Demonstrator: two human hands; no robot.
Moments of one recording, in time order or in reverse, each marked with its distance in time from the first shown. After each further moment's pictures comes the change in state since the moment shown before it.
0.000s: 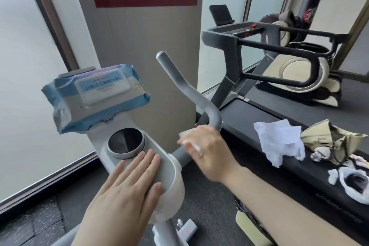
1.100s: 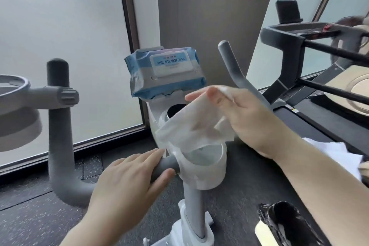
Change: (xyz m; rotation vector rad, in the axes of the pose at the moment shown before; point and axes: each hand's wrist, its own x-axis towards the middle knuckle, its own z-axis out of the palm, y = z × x) left_hand -0.061 -0.011 -0.033 0.087 -0.076 -0.389; right_hand 0.058 -0.120 -0.082 0.766 -0.367 0.121
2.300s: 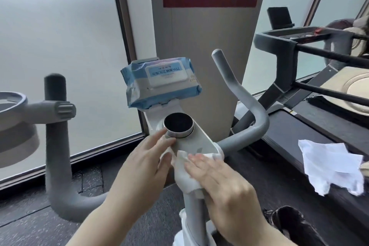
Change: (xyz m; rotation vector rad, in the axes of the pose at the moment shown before) left_hand 0.038 0.007 0.013 -0.382 0.164 0.044; right_hand -0.071 0.090 0.082 -0.735 0.416 -0.412
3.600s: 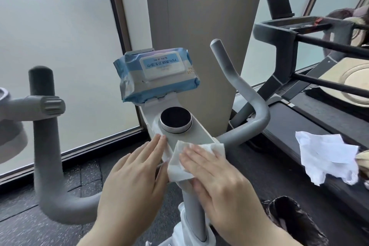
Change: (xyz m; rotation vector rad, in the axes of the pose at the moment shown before) left_hand -0.023 0.004 0.003 0.262 -0.035 -0.046; right_hand 0.011 -0.006 -0.010 0.088 -0.250 0.102
